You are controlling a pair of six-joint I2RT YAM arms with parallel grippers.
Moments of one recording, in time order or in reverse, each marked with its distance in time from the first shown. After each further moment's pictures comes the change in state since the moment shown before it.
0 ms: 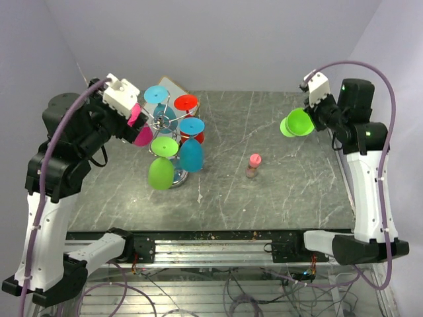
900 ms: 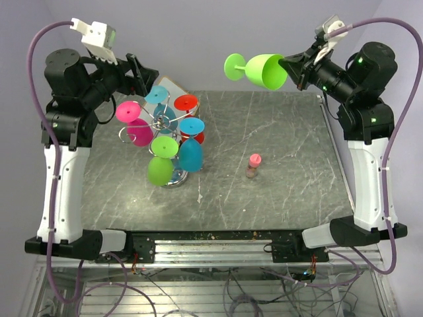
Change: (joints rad) left arm 0.228 0.261 0.194 0.265 0.360 -0.628; right arm 0.151 0.183 0.404 0.342 -0.340 0.399
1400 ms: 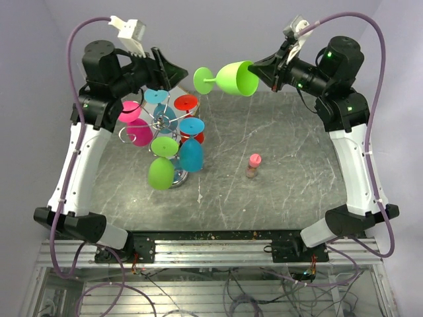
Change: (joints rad) left arm -0.122 0.162 -0.003 0.140 0.142 -0.264; right arm 0.138 0.110 0.055 0.042 -0.115 0.078
